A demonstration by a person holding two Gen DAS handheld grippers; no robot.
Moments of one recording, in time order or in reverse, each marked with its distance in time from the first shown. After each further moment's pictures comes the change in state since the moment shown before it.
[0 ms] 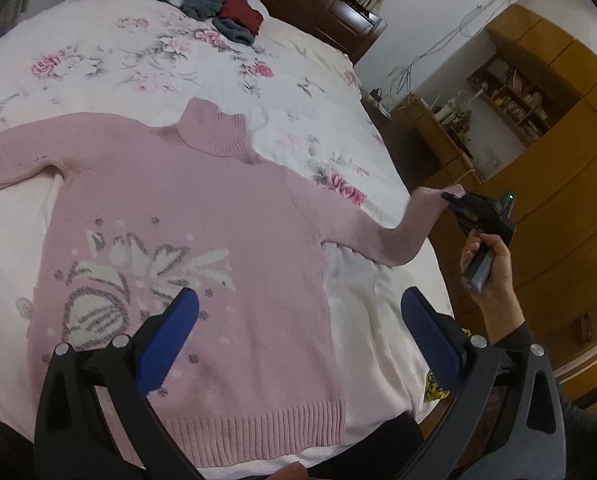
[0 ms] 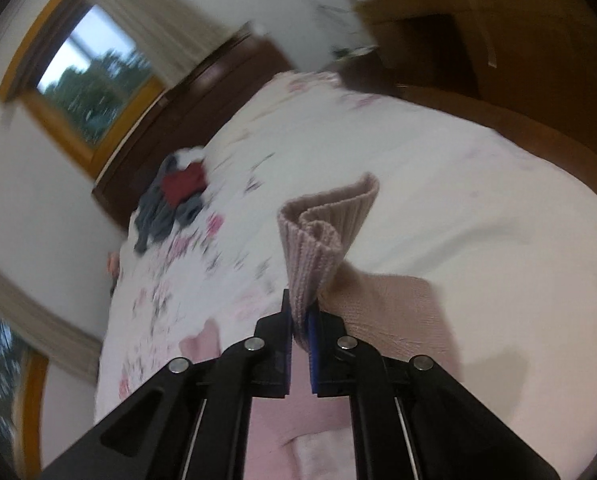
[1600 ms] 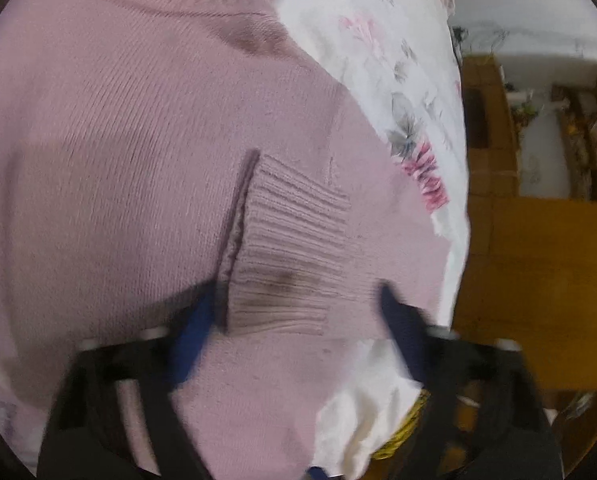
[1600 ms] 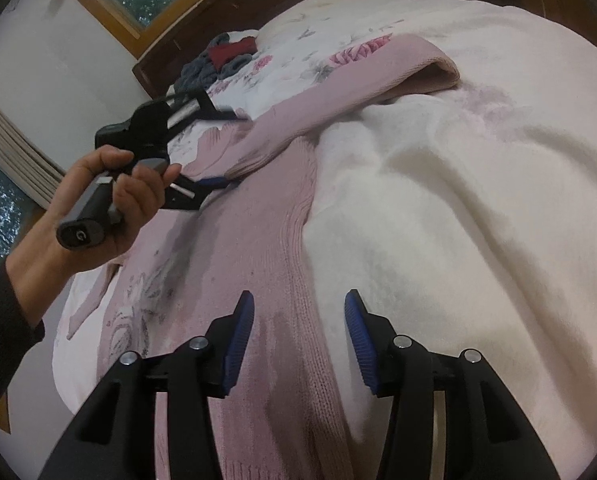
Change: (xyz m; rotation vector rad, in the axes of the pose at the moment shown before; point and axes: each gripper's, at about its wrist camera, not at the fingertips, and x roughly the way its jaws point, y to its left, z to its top) left arm 0.346 0.047 0.100 -0.335 0.477 -0.030; right arm -0.025 -0.017 -0.315 -0.174 0.255 0.081
